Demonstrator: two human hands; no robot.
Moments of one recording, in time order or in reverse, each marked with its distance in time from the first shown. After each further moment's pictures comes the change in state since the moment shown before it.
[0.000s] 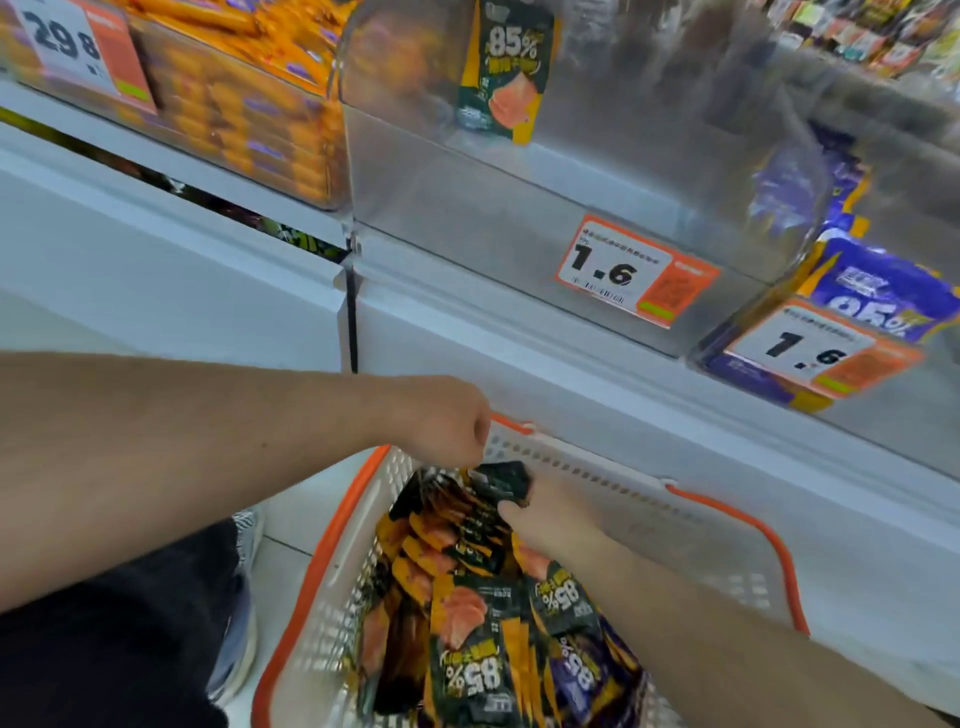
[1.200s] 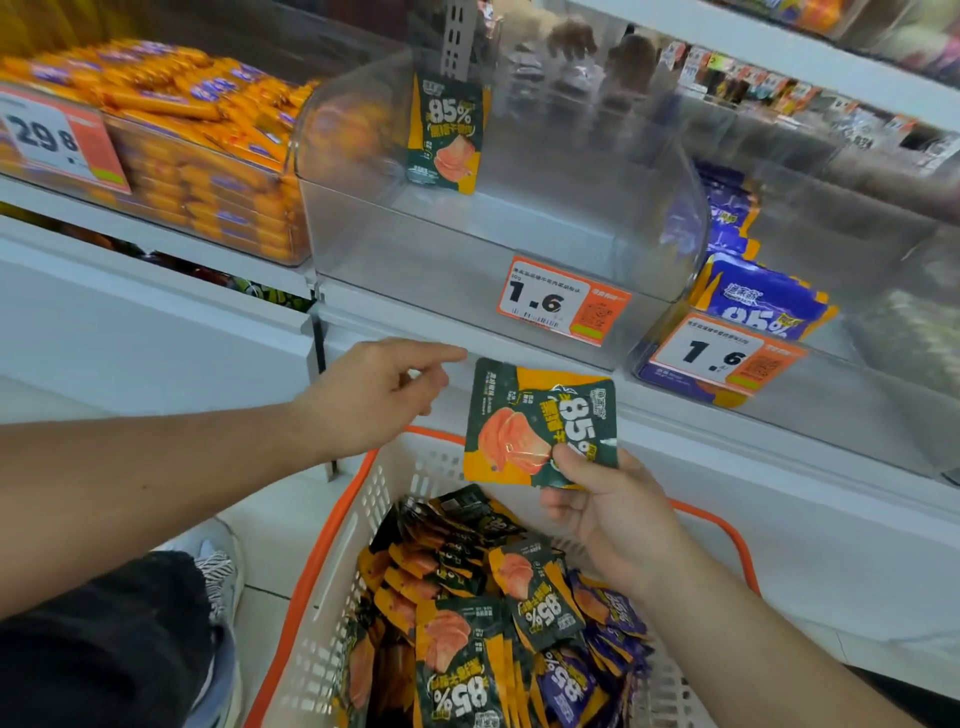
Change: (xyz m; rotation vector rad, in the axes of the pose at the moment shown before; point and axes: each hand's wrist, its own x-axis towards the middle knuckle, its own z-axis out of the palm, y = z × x) left_hand -0.036 -0.012 -0.008 -0.474 0.754 0.272; right_hand -0.119 -0.008 -0.099 1.488 0.085 -0.064
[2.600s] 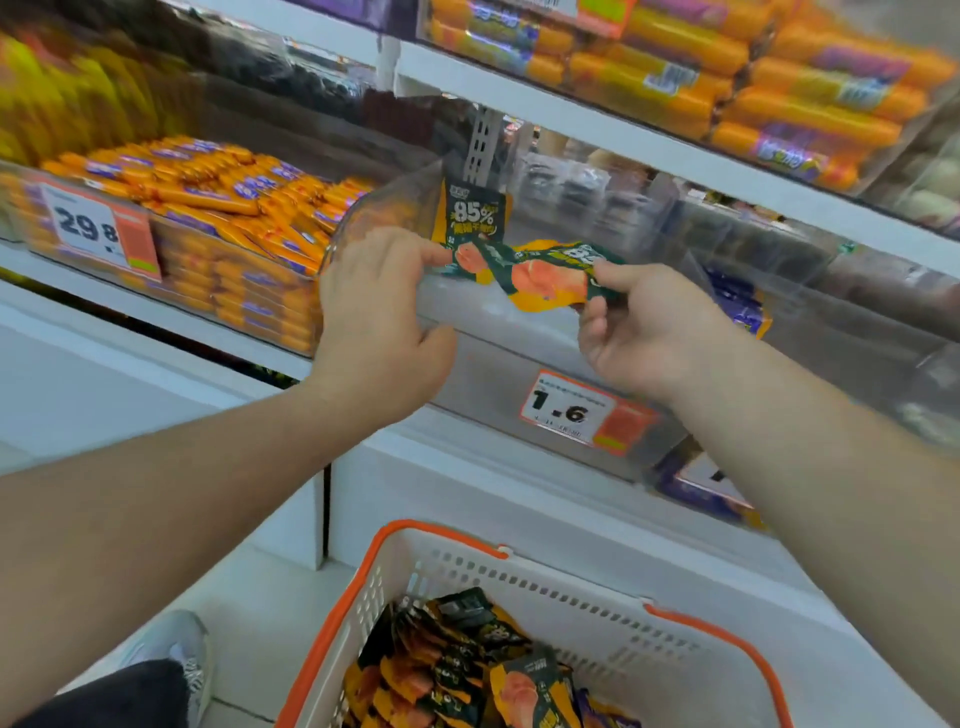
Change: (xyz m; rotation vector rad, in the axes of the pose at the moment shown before) left_hand 0.068 0.033 -0.066 0.358 0.686 0.209; right_hand 0.052 -0.195 0.101 0.075 -0.038 -0.113
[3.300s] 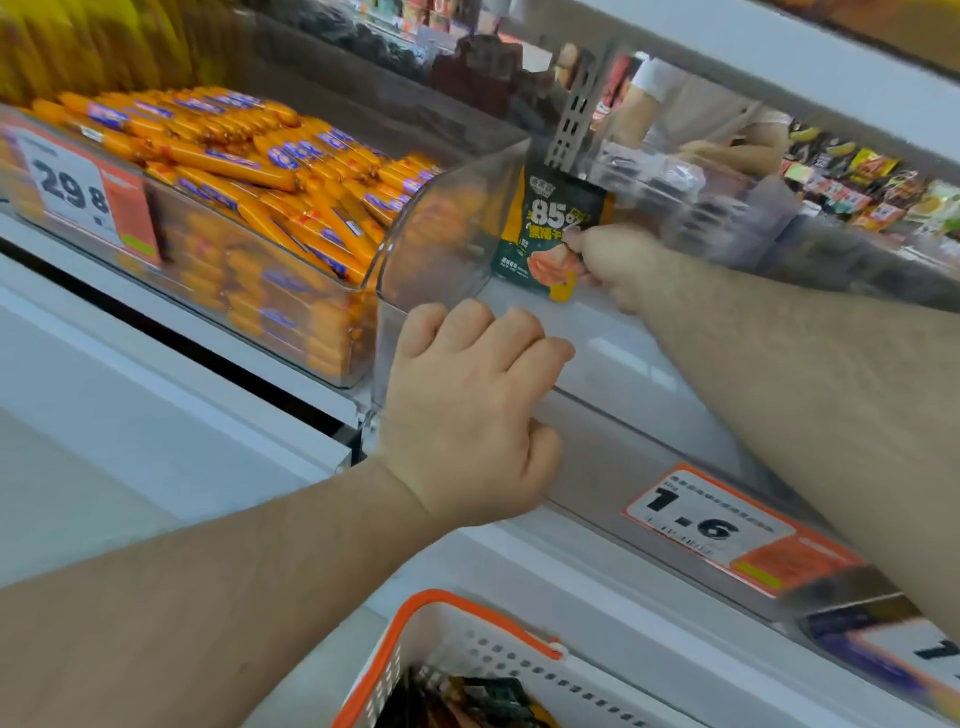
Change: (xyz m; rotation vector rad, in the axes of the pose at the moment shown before) left_hand -0.004 -0.034 0.054 0.255 0.008 0.237; right_hand 0.233 0.003 0.085 -0.936 0.102 -0.370
